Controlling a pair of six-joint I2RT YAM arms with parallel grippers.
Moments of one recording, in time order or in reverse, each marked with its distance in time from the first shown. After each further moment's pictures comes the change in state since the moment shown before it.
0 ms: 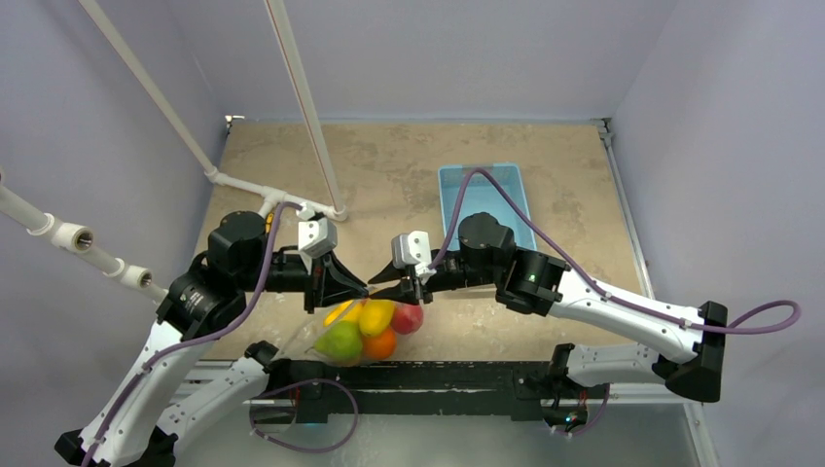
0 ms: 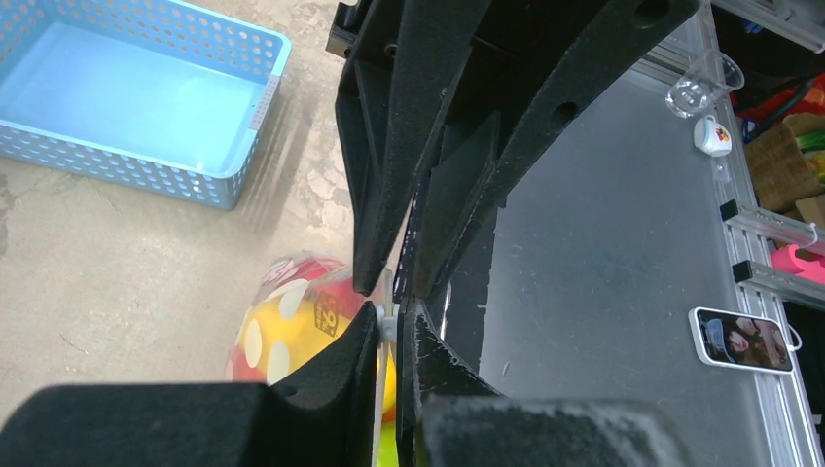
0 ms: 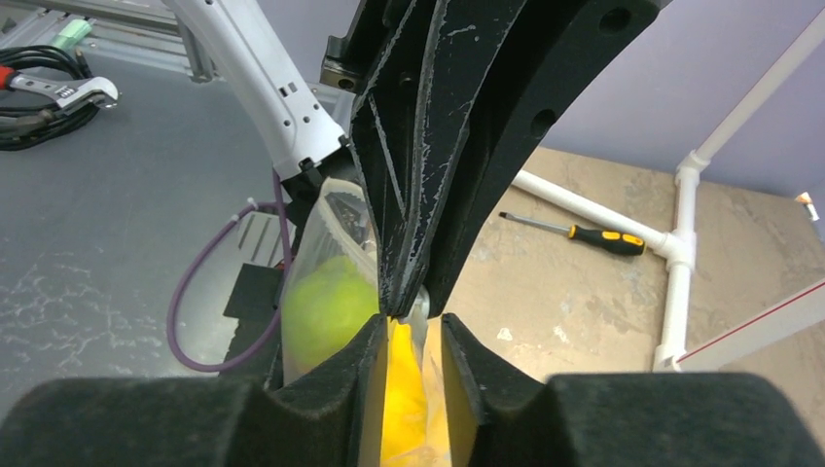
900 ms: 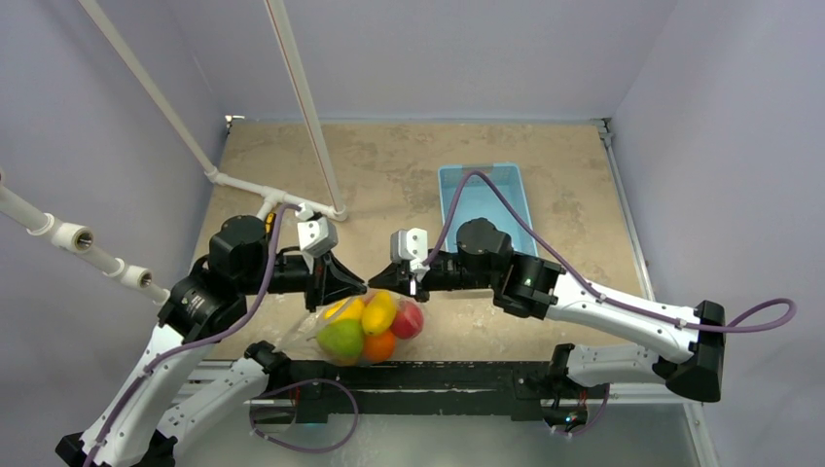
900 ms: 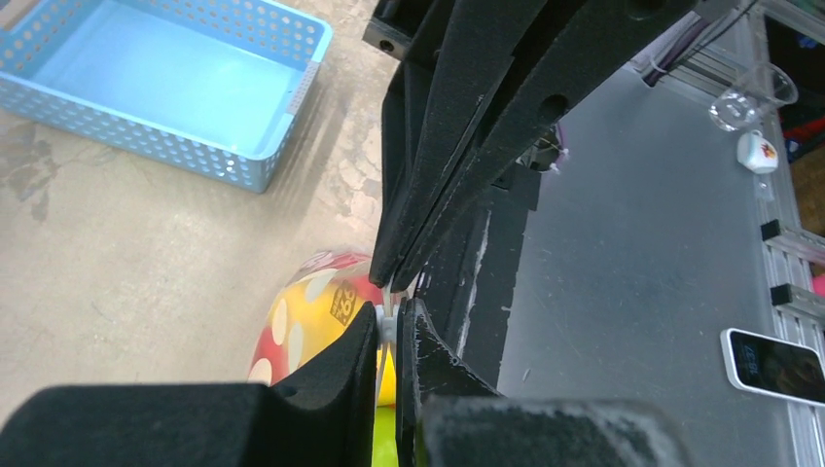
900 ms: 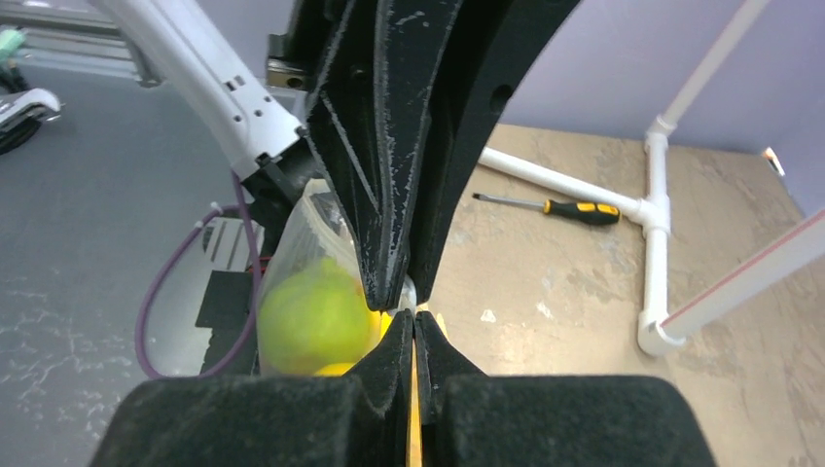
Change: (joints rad) left arm 0.001 -0.027 -0.037 0.007 -0.063 -0.008; right arm 0.002 -0.001 -0.045 0.053 0.084 0.032
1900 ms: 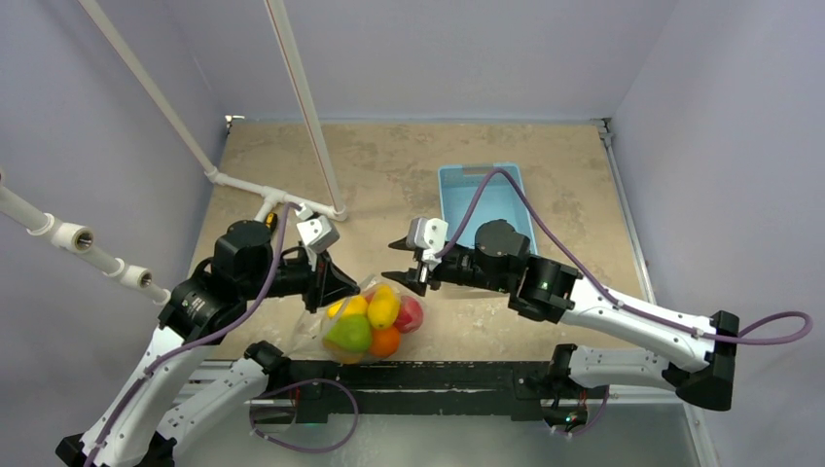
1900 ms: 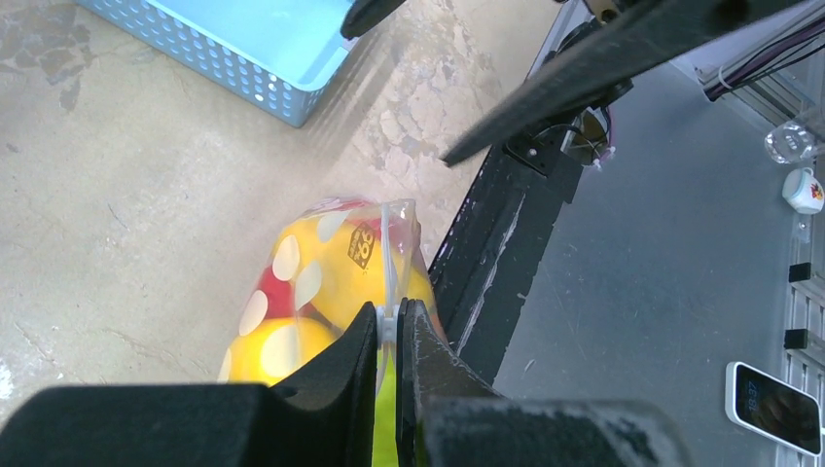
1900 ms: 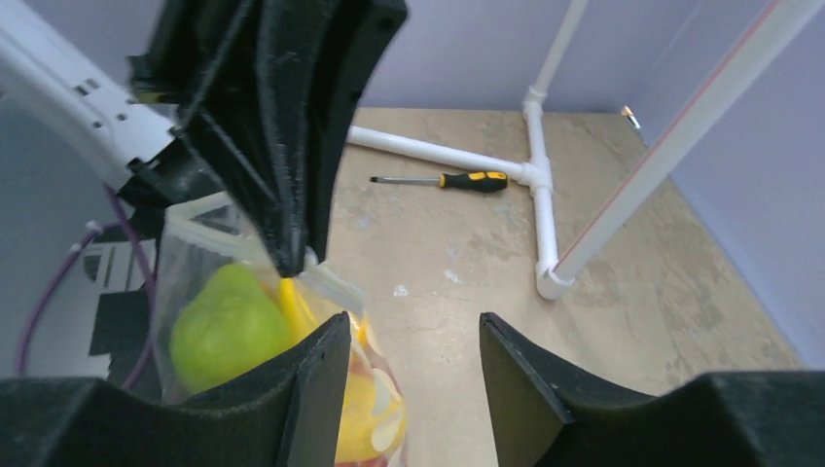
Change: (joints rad) left arm 0.000 -0.016 -0.022 -0.094 -0.177 -0.073; right arm -0.011 -0.078 -0.051 0.013 0.269 -0.001
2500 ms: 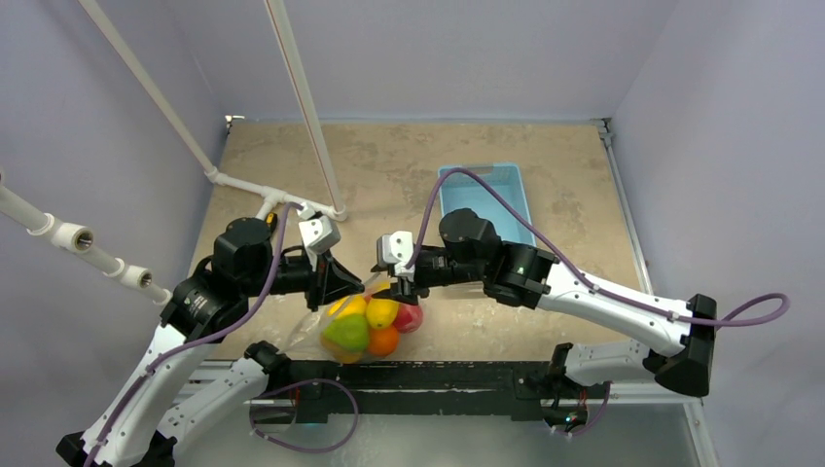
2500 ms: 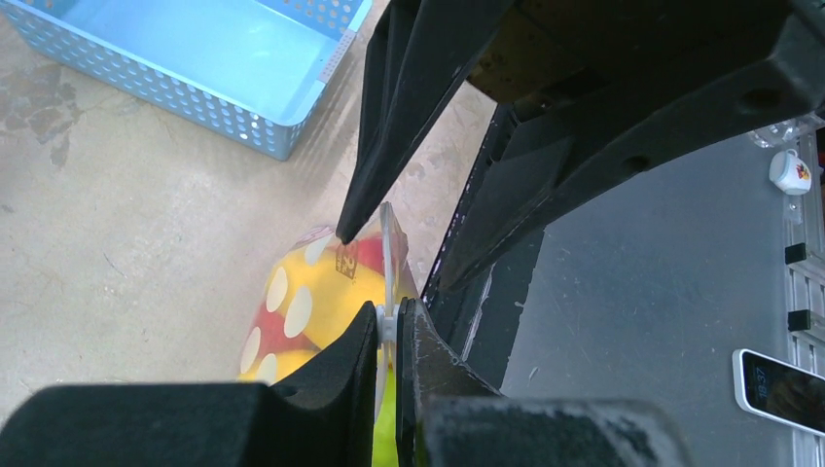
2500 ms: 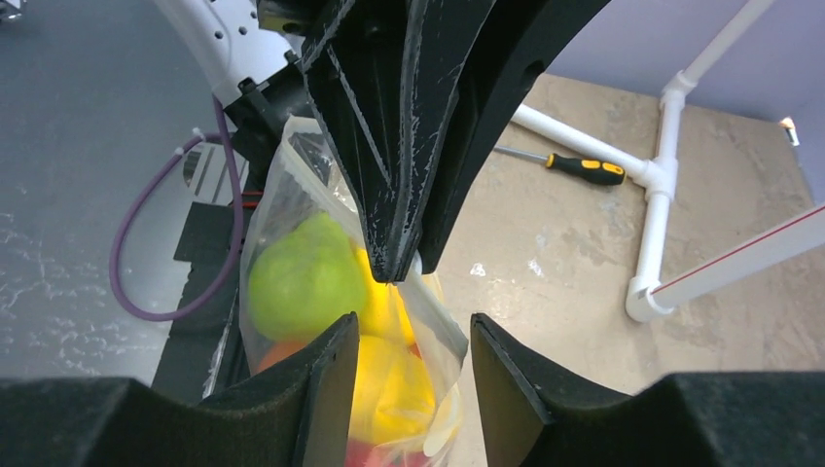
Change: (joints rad) left arm 0.000 0.013 -0.002 0.064 0.066 0.043; right arm -0.001 0.139 0.156 -0.211 -0.257 -0.129
